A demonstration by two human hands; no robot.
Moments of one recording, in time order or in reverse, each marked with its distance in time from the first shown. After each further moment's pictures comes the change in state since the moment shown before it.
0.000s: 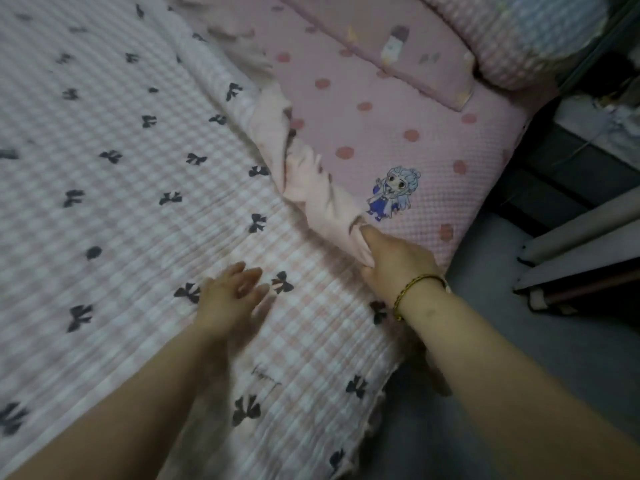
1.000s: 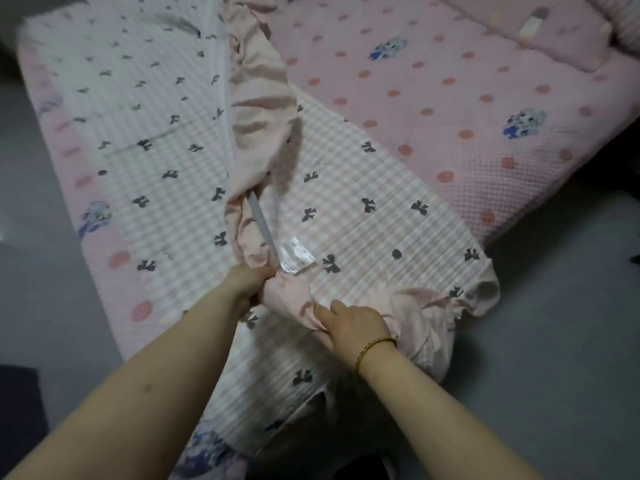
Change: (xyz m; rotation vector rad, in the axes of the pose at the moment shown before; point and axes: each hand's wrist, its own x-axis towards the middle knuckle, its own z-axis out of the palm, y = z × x) left_hand -0.391 -0.204 -0.152 -0.858 0.146 -0.608; right_hand -0.379 -0.307 0.119 -0.137 -0.233 -0.584
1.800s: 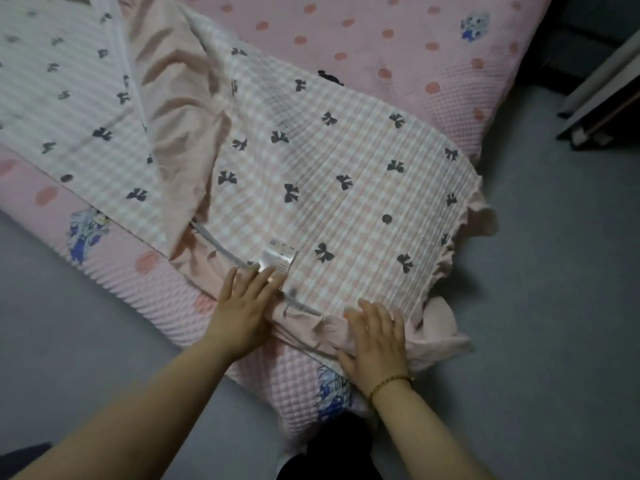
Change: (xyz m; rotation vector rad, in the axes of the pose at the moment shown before) left_hand 0.074 -0.104 -0.202 1.400 -0.042 1.596; right_hand 0.032 -0.210 0.125 0.211 0.294 0.662
